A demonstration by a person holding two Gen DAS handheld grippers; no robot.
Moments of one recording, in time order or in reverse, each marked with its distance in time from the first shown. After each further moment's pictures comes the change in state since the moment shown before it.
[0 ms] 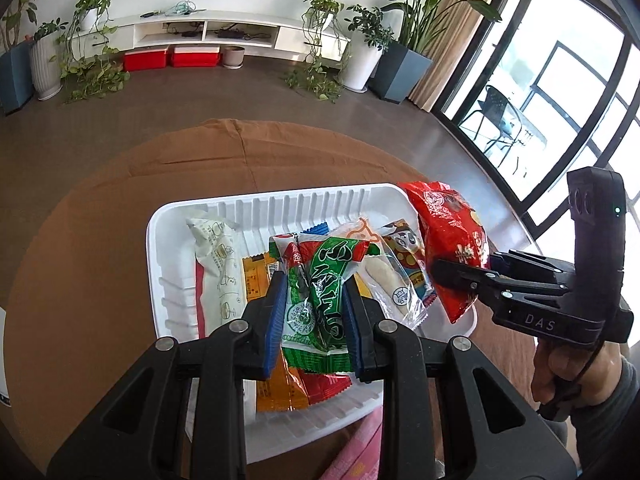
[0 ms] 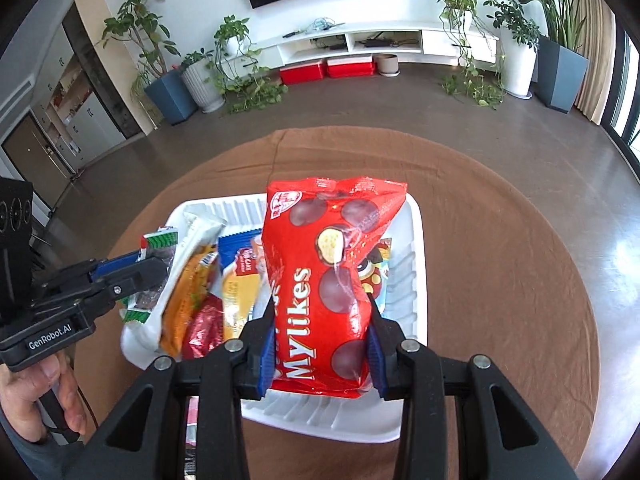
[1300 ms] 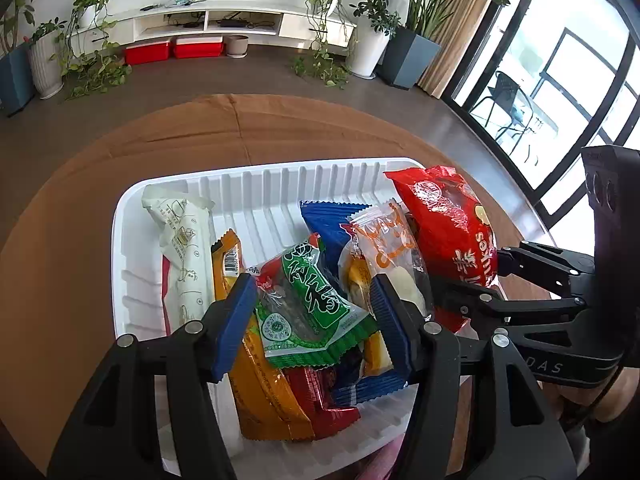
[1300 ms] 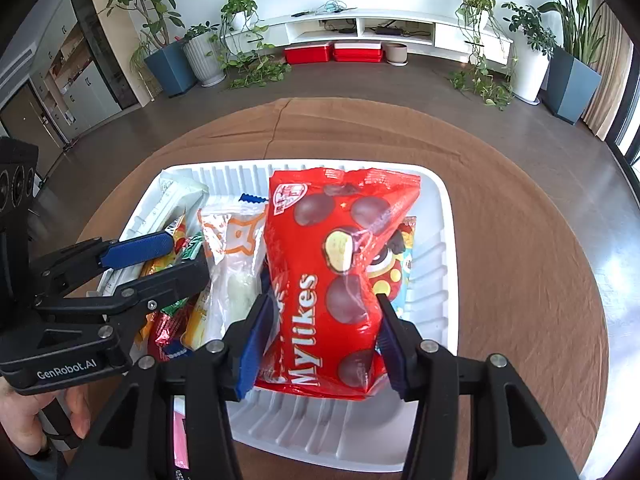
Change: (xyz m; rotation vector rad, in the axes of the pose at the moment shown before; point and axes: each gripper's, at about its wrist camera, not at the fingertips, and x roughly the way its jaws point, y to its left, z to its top) left arm 0.086 -0.009 -0.002 0.013 0.037 0.039; right arm 0.041 0.013 -0.001 -0.073 0.057 -0.042
